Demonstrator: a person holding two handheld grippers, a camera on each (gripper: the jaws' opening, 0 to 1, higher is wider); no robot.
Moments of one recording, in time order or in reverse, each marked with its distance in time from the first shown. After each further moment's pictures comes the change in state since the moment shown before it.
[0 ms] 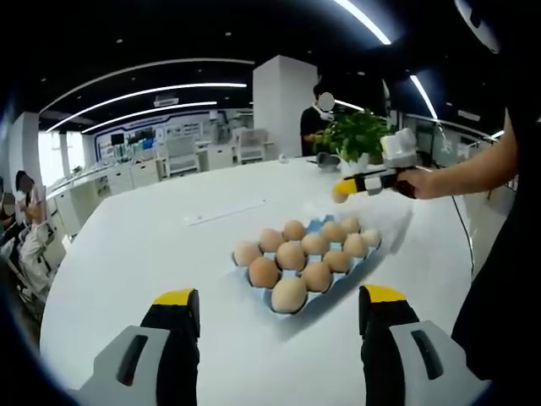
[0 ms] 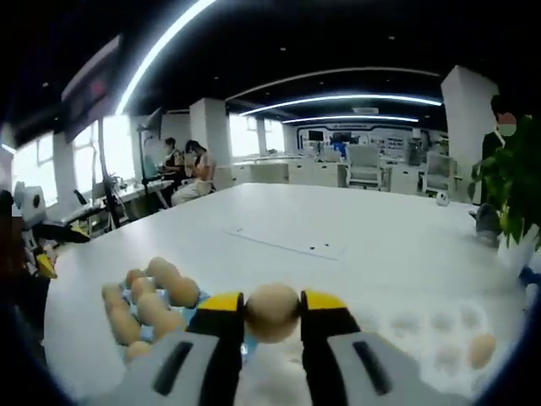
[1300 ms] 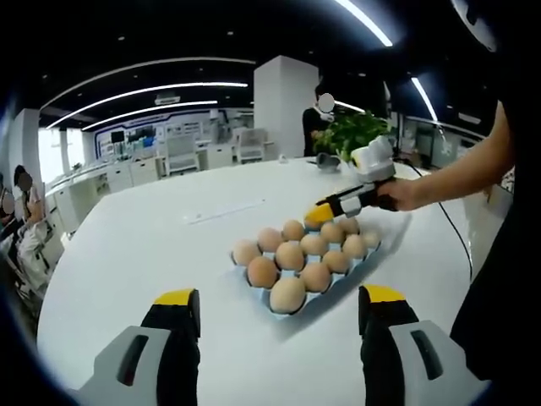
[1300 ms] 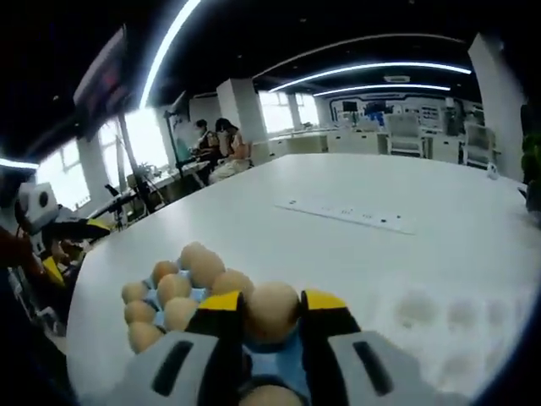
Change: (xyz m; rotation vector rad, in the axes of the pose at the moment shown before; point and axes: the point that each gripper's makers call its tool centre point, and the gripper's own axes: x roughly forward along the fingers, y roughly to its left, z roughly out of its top) left arm 0.002 -0.001 -0.001 -0.019 0.001 -0.010; right arm 0.052 0.057 -0.035 0.058 0.150 0.203
